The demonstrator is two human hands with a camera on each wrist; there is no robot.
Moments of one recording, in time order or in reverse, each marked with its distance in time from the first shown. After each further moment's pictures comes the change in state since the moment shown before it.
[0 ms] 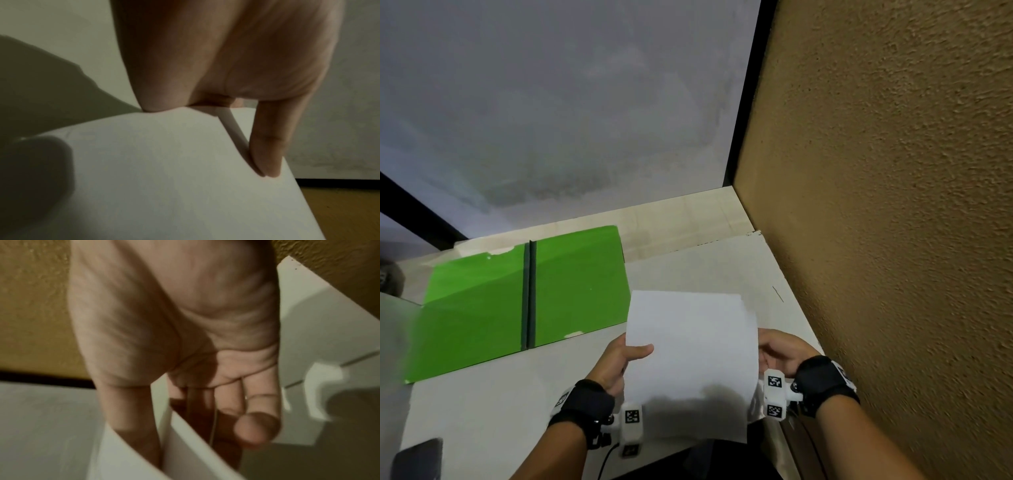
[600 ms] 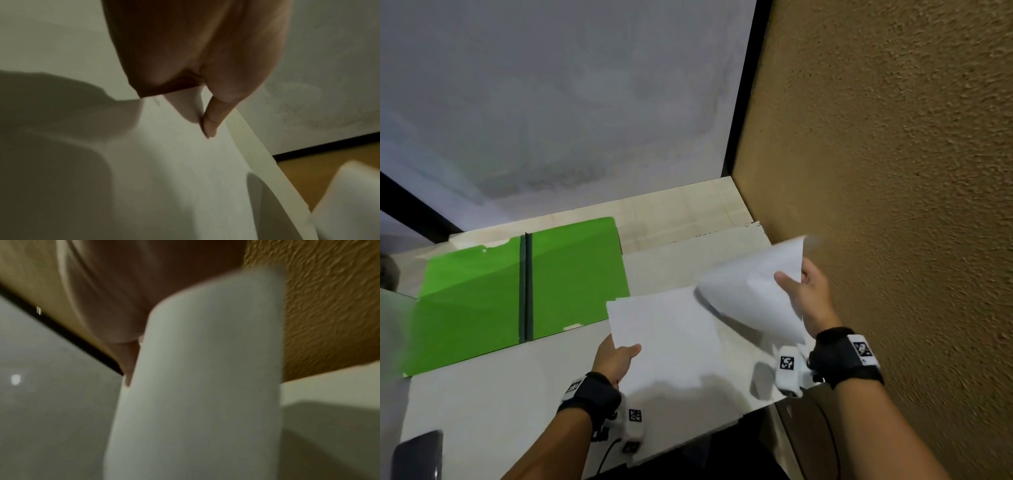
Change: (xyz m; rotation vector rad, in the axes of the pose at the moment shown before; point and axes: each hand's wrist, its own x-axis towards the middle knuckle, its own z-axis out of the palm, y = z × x) left_hand 0.027 -0.035 -0.022 0.235 0.347 0.017; right_hand -0.047 -0.055 -0.002 0.013 0.431 -0.795
